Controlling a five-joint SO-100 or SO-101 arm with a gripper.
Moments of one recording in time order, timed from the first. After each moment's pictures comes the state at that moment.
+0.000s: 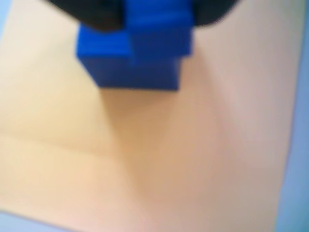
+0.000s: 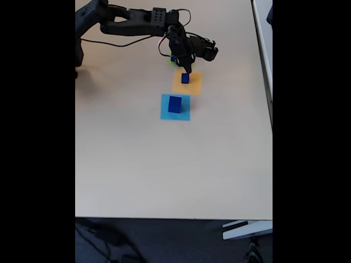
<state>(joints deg) 6.2 47.3 42.9 70.3 75.3</state>
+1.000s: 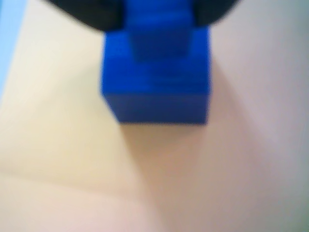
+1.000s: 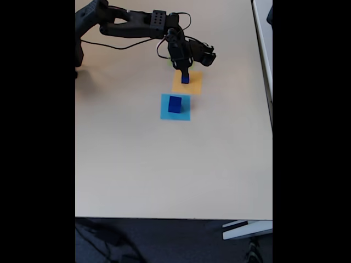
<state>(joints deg) 7.6 47.3 43.2 72.7 77.1</state>
